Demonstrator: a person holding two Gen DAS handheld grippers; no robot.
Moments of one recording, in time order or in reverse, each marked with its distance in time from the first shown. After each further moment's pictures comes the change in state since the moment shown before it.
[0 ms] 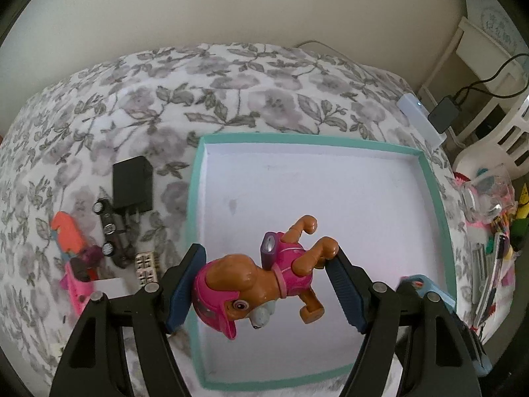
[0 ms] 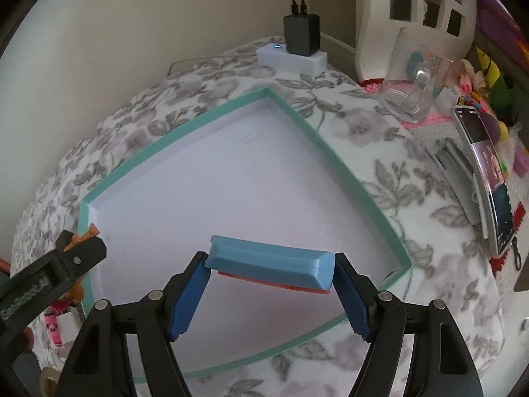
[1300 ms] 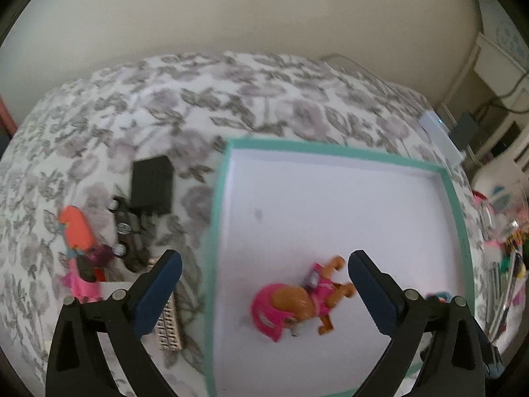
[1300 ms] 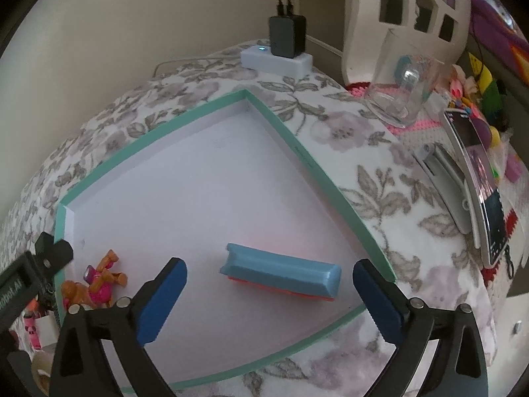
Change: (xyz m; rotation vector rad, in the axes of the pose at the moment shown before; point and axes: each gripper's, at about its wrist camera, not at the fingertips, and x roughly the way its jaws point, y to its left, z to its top) left arm 0.005 0.021 -0.008 -0.064 -0.086 0.086; right arm 0.010 -0.007 0.000 -0.040 -0.030 -0.055
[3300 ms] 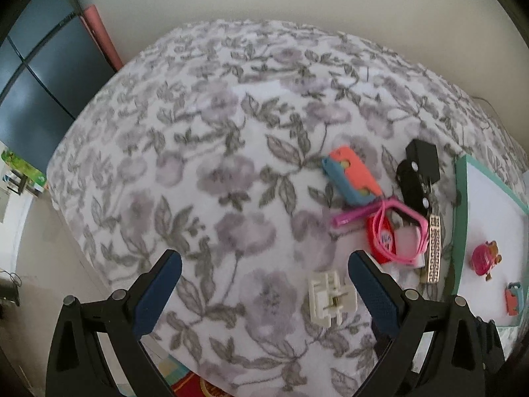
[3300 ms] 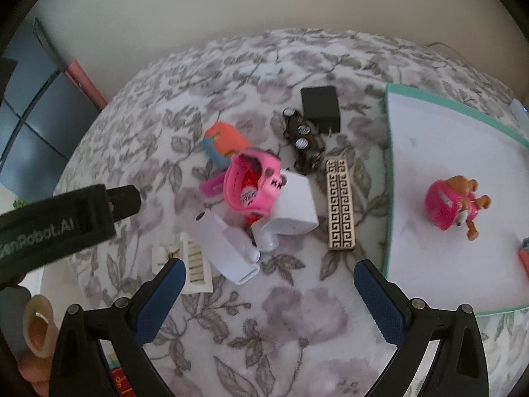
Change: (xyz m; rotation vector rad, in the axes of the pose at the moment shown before) left arm -0.079 0.221 -0.059 -0.289 0.137 0.315; right arm -0.060 0.236 -0.131 -0.622 0.172 0.476
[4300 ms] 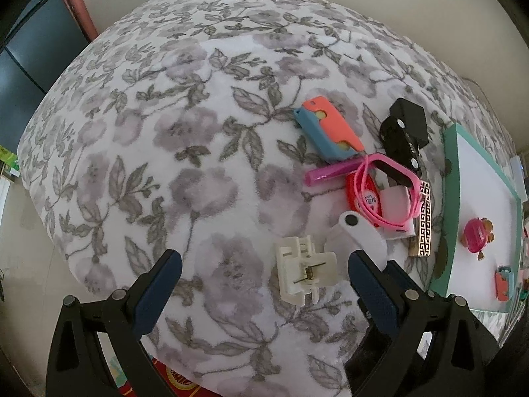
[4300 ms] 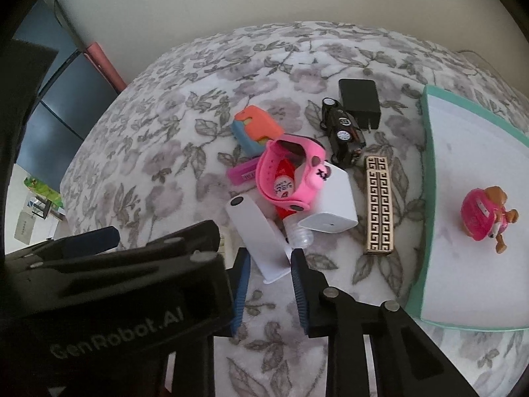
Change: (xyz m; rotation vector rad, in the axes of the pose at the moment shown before) left arm 0.031 -0.016 -0.024 0.001 0.103 -0.106; right arm 0.011 0.013 -0.001 -0.071 0.025 0.065
